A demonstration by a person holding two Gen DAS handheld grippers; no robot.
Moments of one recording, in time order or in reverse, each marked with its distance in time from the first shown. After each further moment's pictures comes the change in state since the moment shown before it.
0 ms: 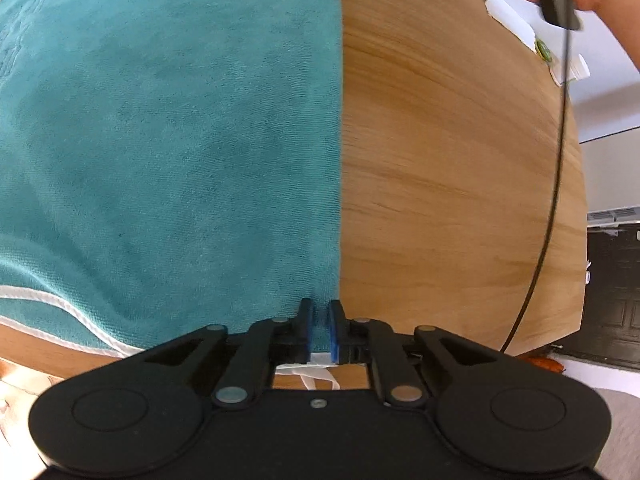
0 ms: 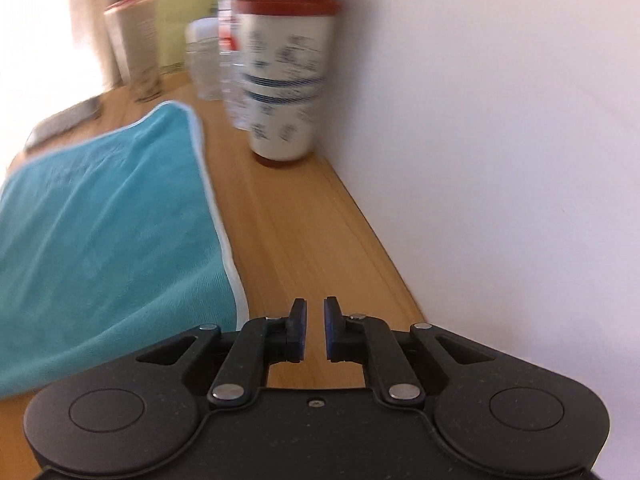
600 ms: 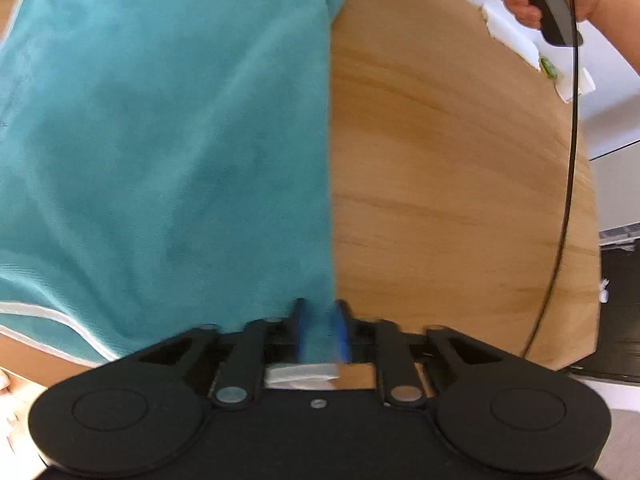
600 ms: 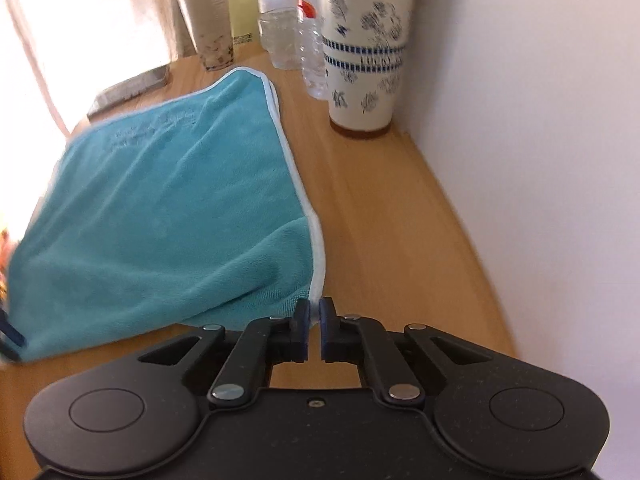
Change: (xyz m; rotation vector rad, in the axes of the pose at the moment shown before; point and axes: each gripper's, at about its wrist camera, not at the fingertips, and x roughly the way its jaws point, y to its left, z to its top) left arm -0.022 -0.006 -0.003 0.005 -0.075 0.048; right arm 0.023 0.015 -0.005 -0.239 0.023 0.138
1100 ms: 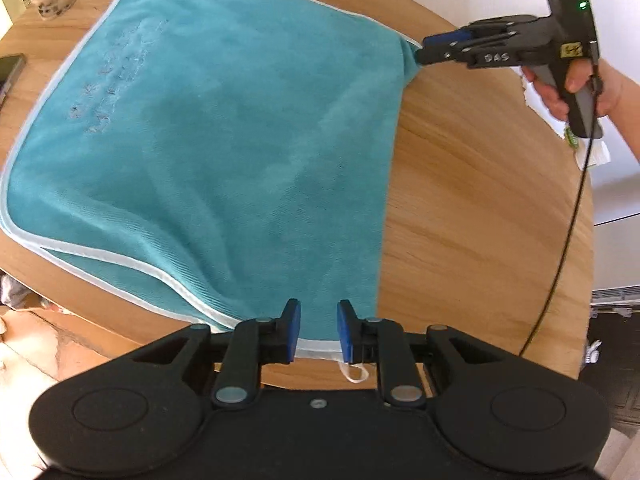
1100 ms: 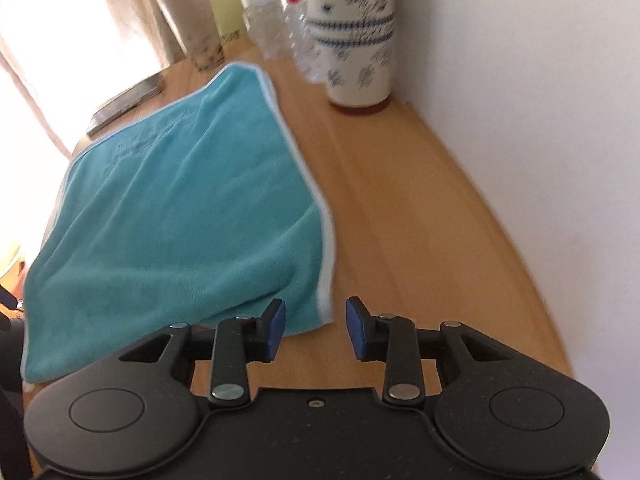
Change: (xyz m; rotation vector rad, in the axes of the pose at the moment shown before) left arm -0.059 0.031 -0.016 -0.188 -0.083 0.029; right arm 0.008 -0.003 -0.012 0.161 0.054 0.110
